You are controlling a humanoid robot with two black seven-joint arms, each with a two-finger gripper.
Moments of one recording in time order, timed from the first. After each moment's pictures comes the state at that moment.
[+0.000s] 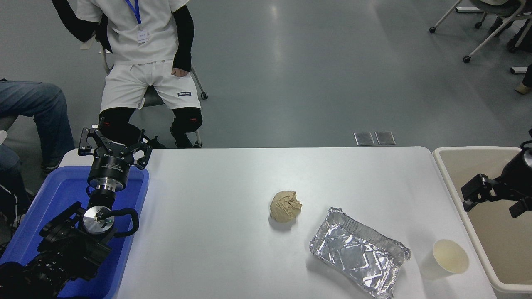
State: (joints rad) left arm -0.65 0.17 -0.93 -0.29 -0.24 -0.68 -0.39; right arm 1.64 -0.64 -1.26 0.97 -0.62 0.79 0.25
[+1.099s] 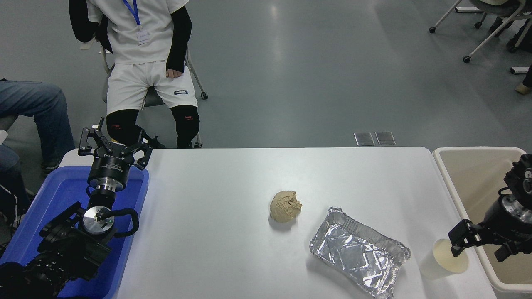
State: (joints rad) left arm -0.65 0.17 -0.93 -0.29 -0.24 -0.69 -0.39; right arm 1.41 -0.65 -1.07 0.97 -0.71 0.79 0.21
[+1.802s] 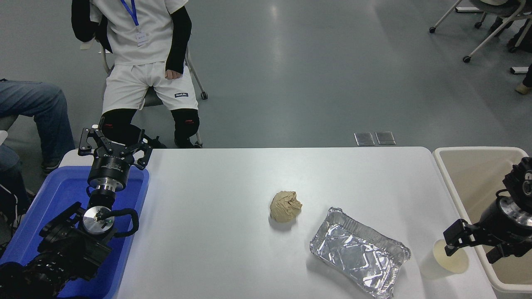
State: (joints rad) left arm -0.65 0.17 -0.93 -0.29 -0.24 -0.69 -0.39; right arm 1.37 -0.67 -1.02 0.96 -0.69 0.78 0.21
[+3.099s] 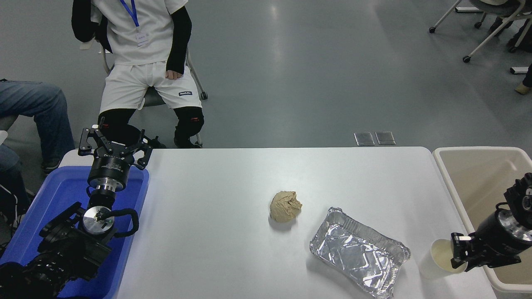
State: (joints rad) left arm -0.65 0.17 -0.93 -0.29 -0.24 -0.69 -0.39; right arm 1.31 -0.69 -1.02 0.97 -0.54 0.75 0.21
